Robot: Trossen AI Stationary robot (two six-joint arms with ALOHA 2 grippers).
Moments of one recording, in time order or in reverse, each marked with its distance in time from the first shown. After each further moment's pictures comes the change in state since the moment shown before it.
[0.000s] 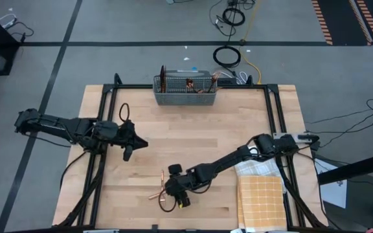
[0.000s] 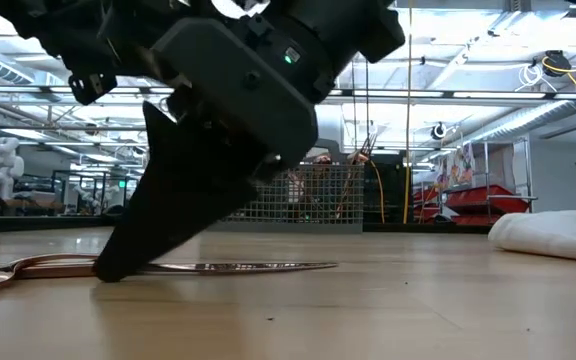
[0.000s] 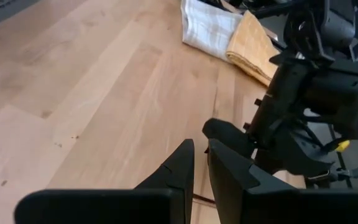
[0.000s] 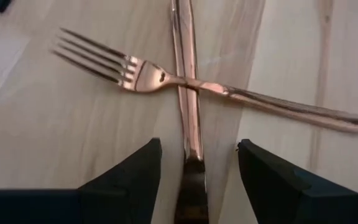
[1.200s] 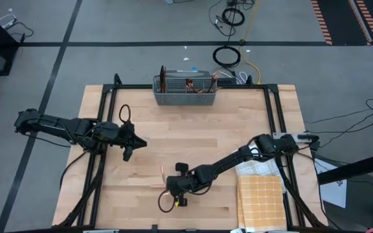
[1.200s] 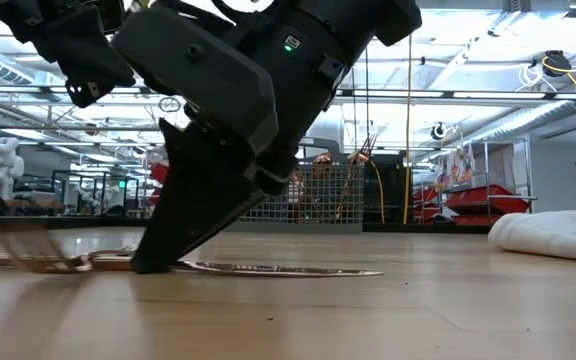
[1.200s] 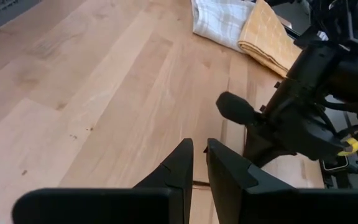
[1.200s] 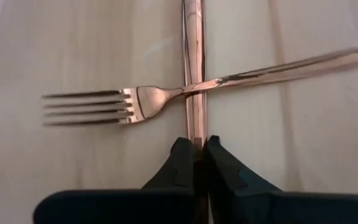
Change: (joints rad) left arm -0.006 0.001 0.000 -0.050 -0.028 0.031; right arm 0.004 0.045 0.009 -0.158 0.130 0.297
